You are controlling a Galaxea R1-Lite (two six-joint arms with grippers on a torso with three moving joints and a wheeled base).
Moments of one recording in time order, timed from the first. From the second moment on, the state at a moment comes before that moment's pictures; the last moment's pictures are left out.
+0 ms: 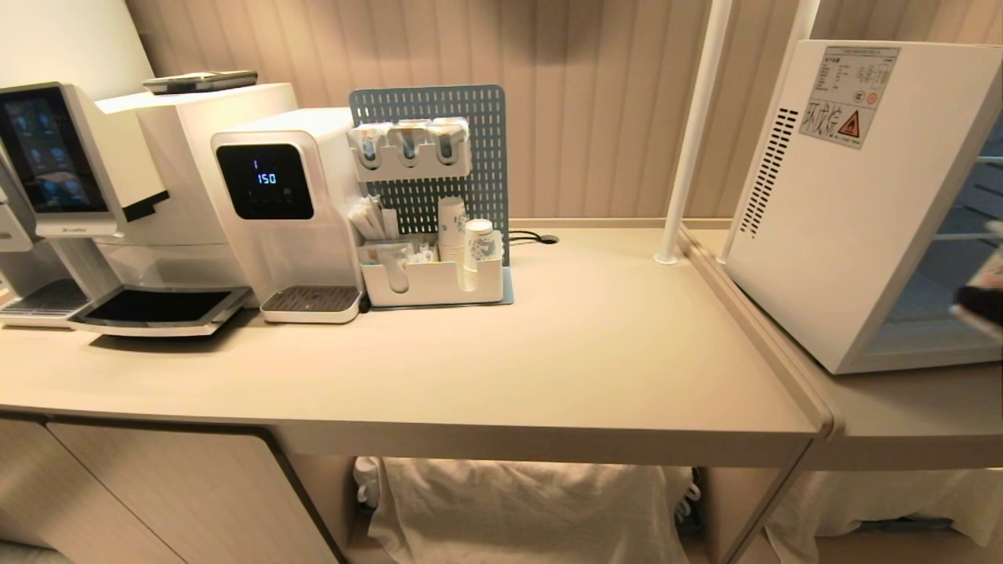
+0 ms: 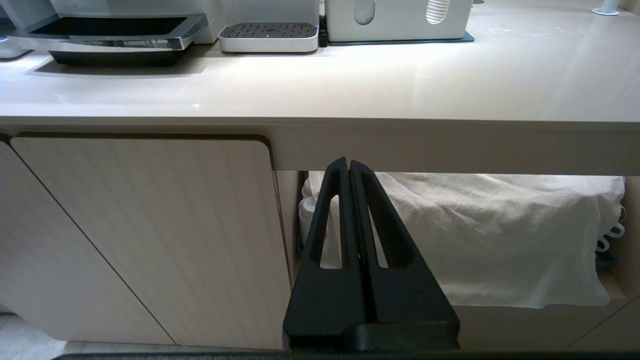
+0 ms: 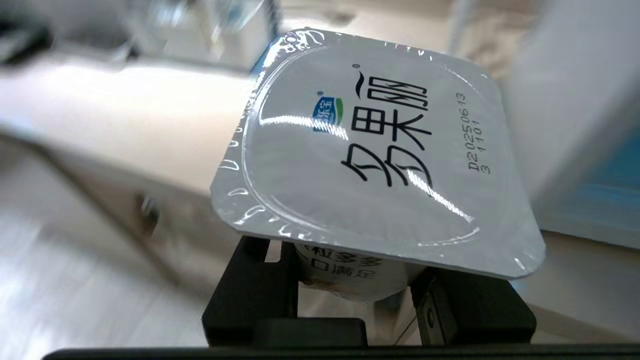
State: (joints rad) left arm 0.00 0.00 0.00 0.00 -0.01 -0.01; right arm -0.01 1.02 -0.74 -0.03 0.36 -0.12
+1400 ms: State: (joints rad) left arm 0.00 0.00 0.00 0.00 -0.01 -0.01; right arm 0.29 2.43 -0.98 -1.07 -0.03 -0.36
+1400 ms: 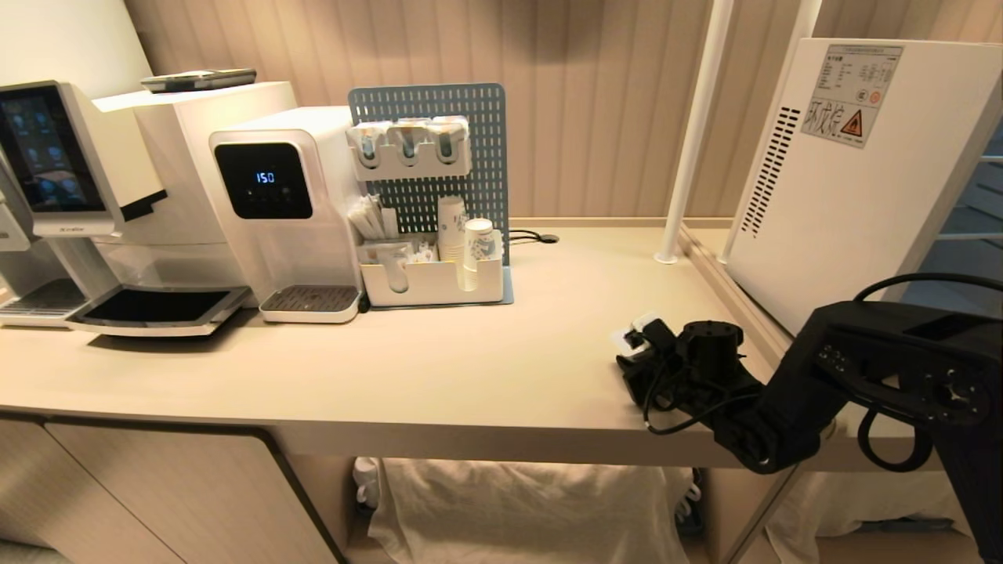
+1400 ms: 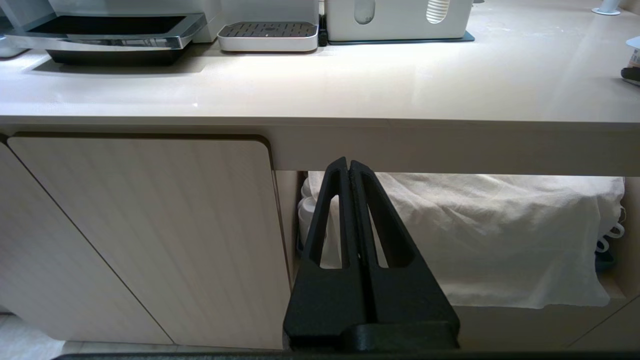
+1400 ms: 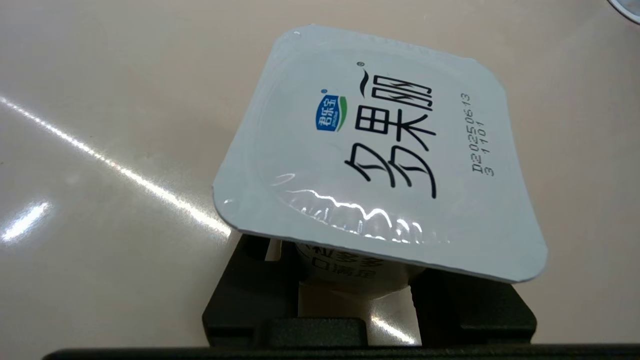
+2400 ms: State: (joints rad) left arm 0.00 0.00 0.00 0.00 -0.01 -0.01; right arm 0.32 2.43 -0.98 -0.85 -0.21 -0.14
